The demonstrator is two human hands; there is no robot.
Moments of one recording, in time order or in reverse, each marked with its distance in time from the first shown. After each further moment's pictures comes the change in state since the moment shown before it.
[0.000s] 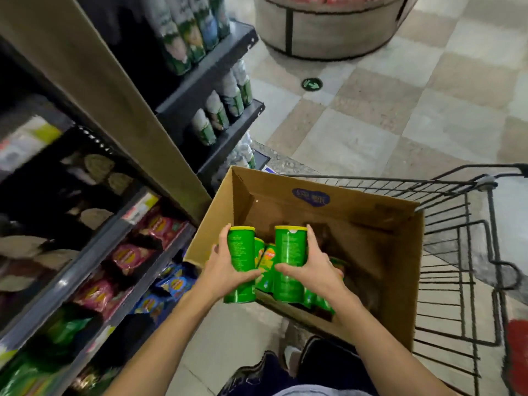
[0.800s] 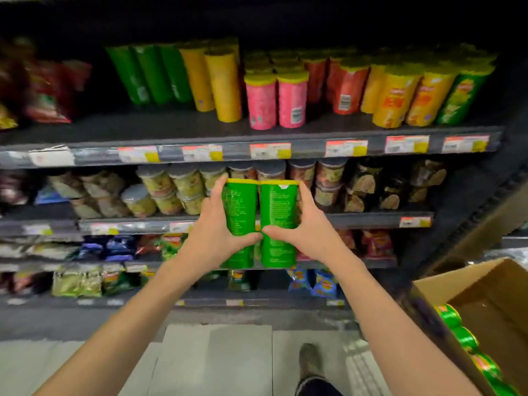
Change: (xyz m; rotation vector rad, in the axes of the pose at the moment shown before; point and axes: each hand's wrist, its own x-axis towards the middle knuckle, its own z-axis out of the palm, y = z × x) left_hand -0.434 -0.269 -0.222 -0.118 1.009 -0.250; right_hand -0.270 -0.305 0.351 -0.160 -0.694 -0.981
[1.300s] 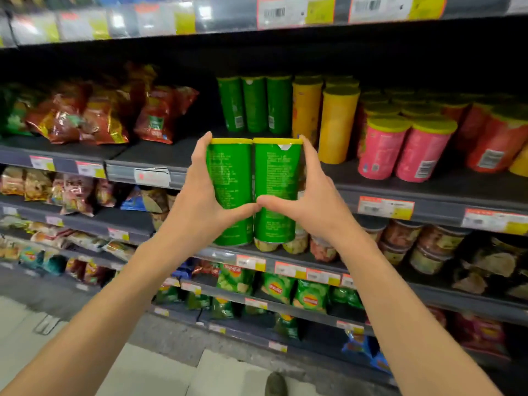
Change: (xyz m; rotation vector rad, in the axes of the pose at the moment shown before) left_hand 0.055 -0.084 -0.173 0.059 0.338 -0.023; right_hand 0.141 -0.152 0.103 0.033 -0.084 -0.393
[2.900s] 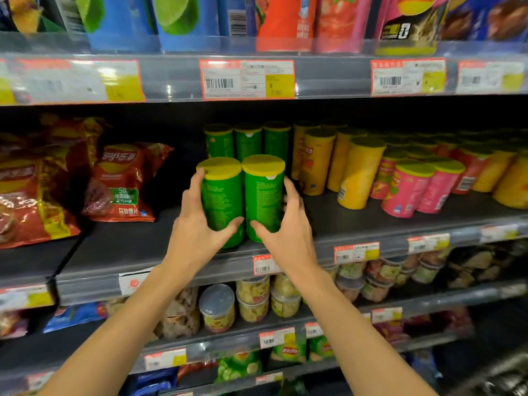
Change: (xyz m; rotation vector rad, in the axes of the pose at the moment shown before) left_hand 0.187 -0.196 -0.018 -0.270 0.008 0.287; right_hand 0.160 0.007 0.171 -0.339 0.594 0.165
